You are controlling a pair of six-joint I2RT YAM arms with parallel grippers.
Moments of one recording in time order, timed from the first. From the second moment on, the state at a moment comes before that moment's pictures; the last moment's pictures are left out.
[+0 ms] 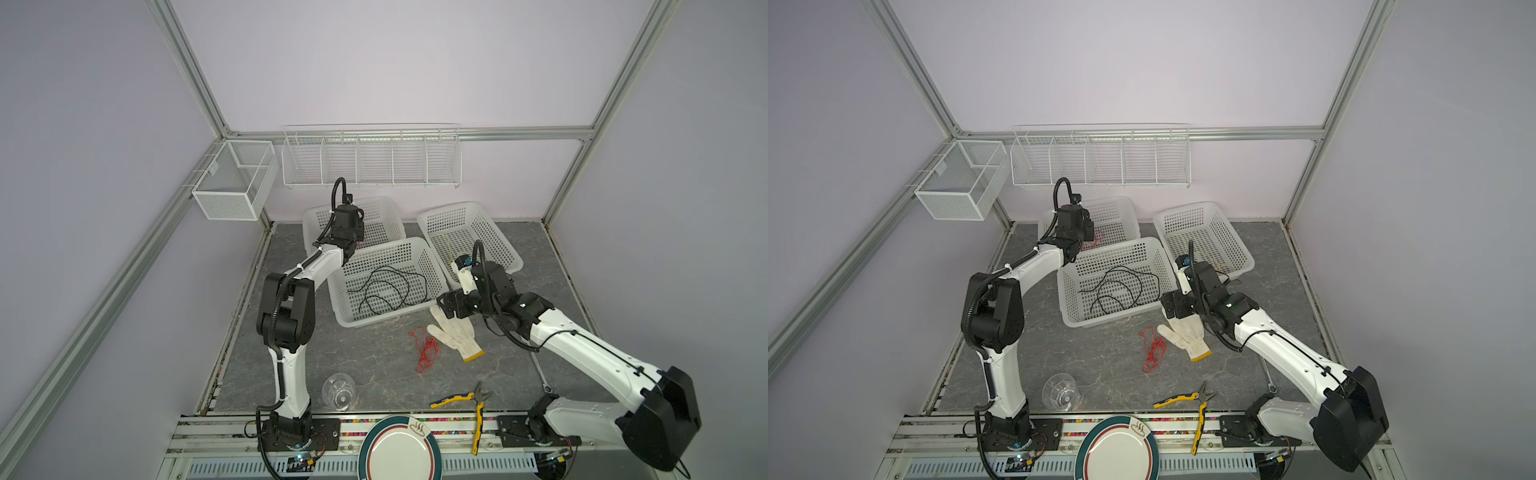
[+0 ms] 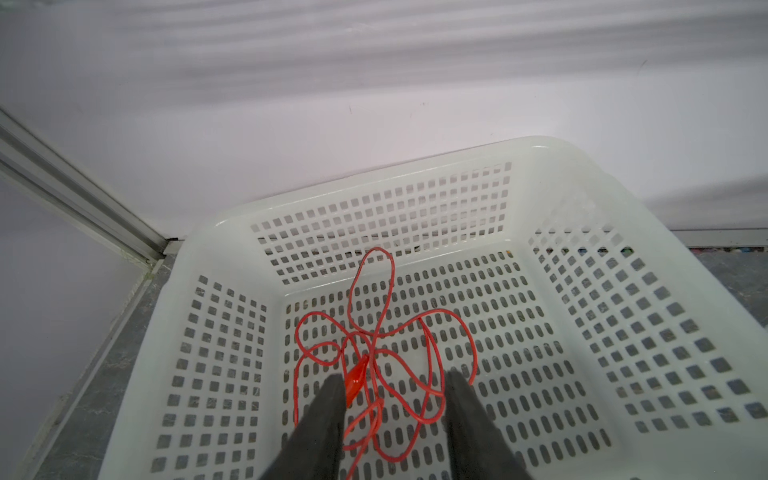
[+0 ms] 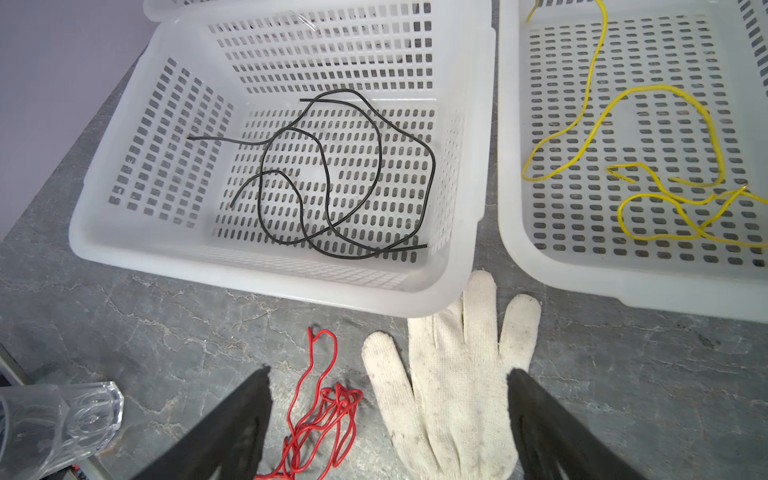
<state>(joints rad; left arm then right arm) -0.32 2.03 1.57 -0.01 -0.30 -0.05 0.63 1.23 0.95 -0.47 -0.03 0.26</state>
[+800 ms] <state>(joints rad) -0.65 1.42 0.97 0.07 -0.14 -0.11 0.77 1.40 0.77 -0.48 -0.09 0.35</state>
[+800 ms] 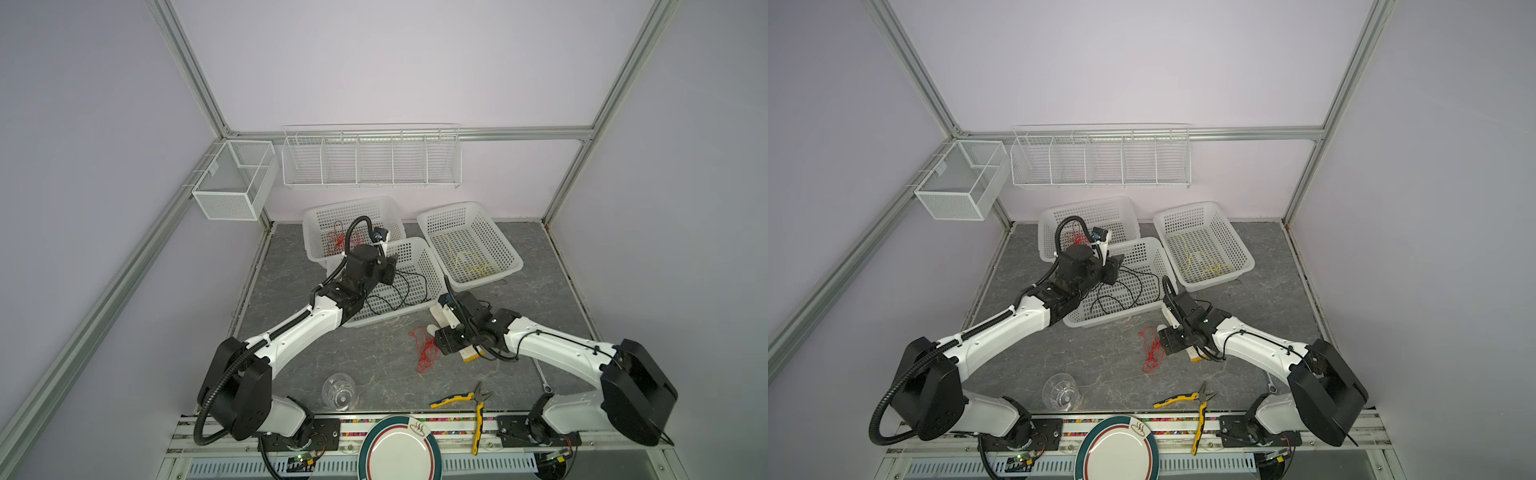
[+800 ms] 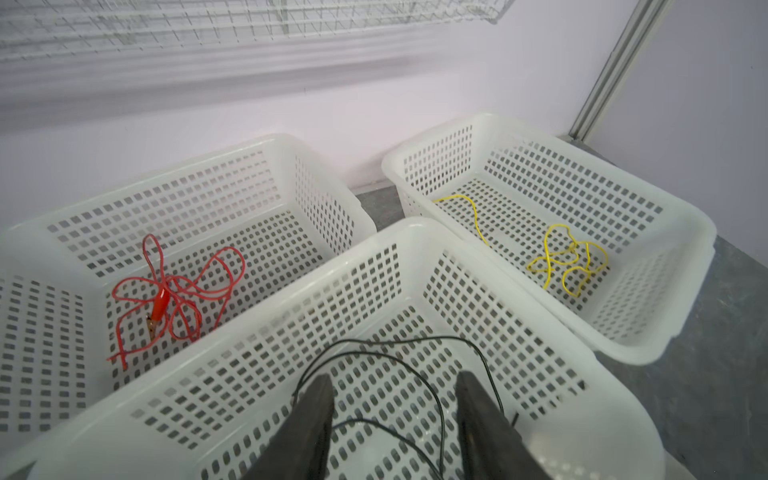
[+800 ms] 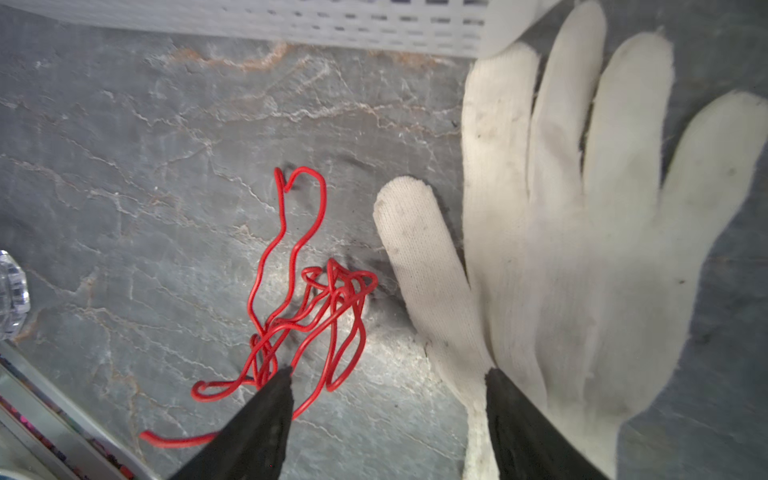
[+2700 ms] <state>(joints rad) -0.78 1.10 0.58 0.34 0.26 -0.23 0.89 1.07 0.88 -0.43 0.15 0.17</state>
